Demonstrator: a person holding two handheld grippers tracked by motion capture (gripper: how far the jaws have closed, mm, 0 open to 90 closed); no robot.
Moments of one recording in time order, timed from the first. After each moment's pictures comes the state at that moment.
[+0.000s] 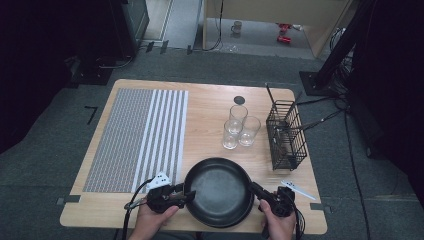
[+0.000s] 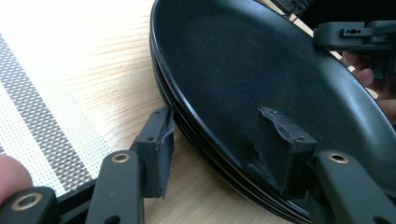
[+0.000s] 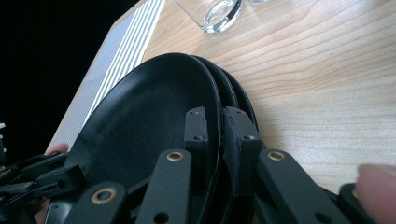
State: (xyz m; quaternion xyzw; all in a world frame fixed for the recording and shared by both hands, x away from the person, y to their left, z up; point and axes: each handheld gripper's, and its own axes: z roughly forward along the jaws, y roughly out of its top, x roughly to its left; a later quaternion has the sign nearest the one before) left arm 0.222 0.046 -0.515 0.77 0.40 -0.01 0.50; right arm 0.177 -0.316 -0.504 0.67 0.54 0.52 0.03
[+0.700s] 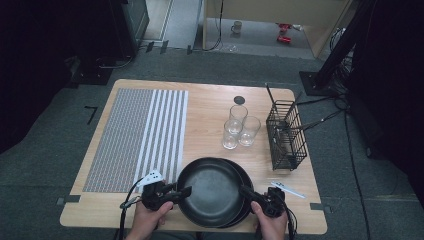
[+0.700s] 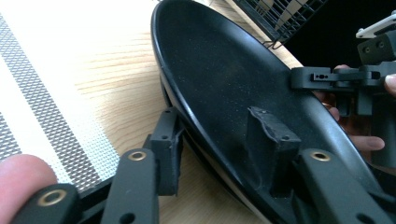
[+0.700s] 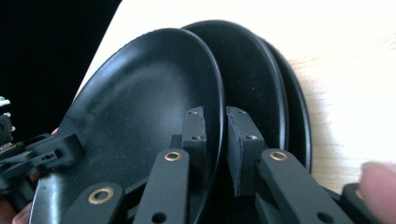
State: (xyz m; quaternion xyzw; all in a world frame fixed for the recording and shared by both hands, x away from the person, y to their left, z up) left arm 0.228 0.062 -0.514 0.73 0.42 -0.05 0.53; right arm 0.180 -0.295 -0.515 0.66 0.55 0.51 0.00
